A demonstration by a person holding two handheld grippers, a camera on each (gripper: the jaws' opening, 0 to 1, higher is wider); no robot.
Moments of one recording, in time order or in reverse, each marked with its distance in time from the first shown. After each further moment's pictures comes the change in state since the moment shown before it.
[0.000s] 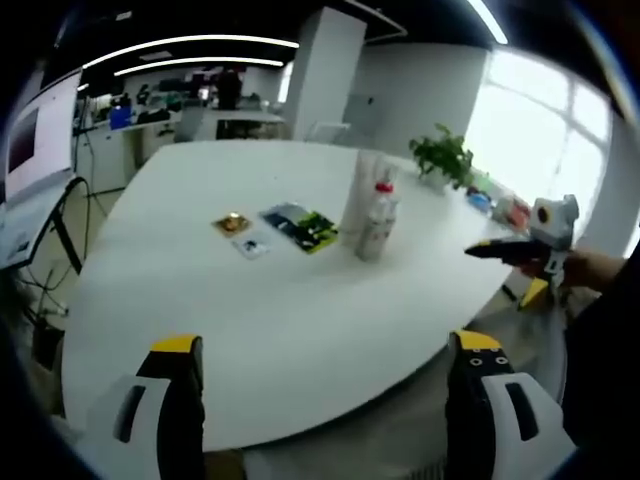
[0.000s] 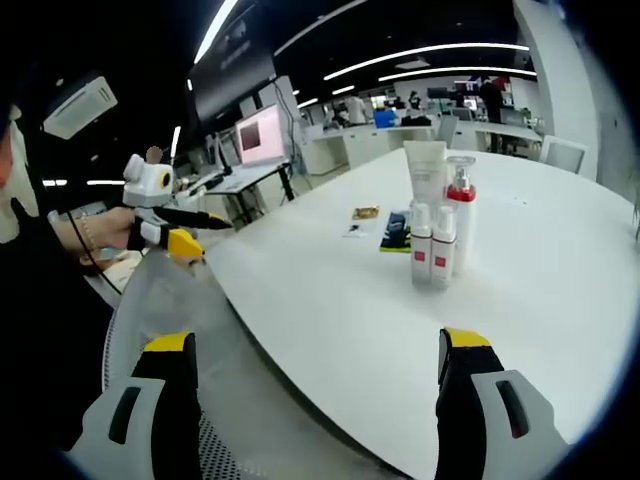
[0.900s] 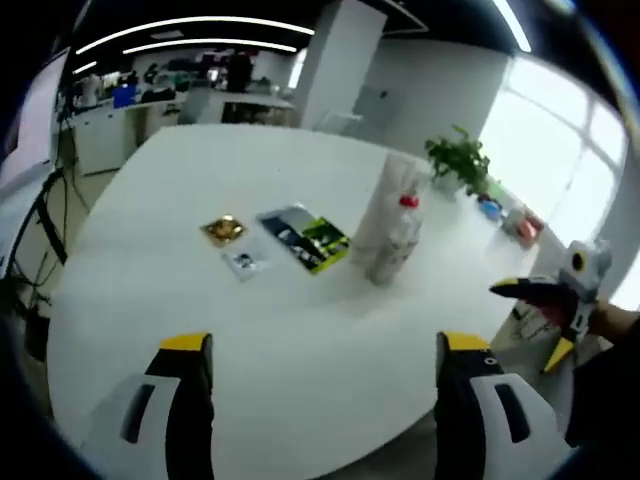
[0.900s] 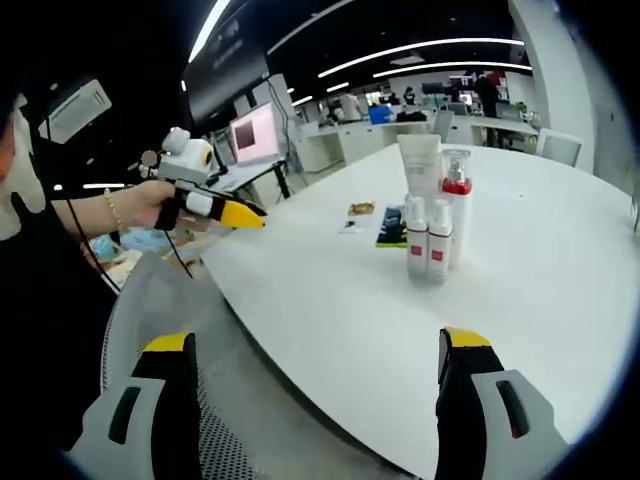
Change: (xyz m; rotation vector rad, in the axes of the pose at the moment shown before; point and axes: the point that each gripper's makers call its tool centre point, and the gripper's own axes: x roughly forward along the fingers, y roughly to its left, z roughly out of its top) left arm 0.078 0.011 0.037 -0.030 0.091 -0.019; right arm 0.002 -0.005 -0.003 0.028 0.007 -0.013
